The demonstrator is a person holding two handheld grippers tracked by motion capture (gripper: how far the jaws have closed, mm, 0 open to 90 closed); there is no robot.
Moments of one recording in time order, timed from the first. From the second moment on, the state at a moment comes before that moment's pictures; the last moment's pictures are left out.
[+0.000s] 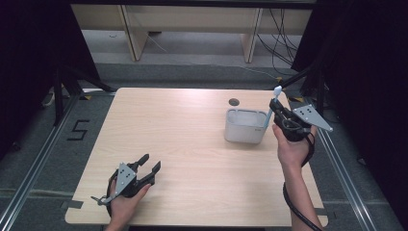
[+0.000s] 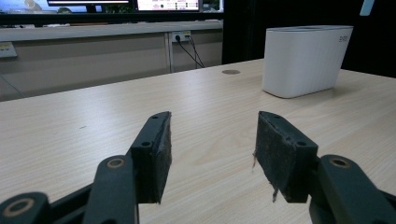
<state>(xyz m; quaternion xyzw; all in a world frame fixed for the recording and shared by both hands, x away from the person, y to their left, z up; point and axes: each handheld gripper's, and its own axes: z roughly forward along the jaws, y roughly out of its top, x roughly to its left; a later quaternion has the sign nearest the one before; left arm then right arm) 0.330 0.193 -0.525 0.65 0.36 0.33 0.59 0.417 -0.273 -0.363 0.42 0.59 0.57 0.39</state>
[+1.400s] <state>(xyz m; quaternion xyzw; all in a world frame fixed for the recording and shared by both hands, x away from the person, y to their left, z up) 0.330 0.193 -0.525 0.65 0.36 0.33 0.59 0.450 -0.279 -0.362 0.43 0.59 0.56 0.39</state>
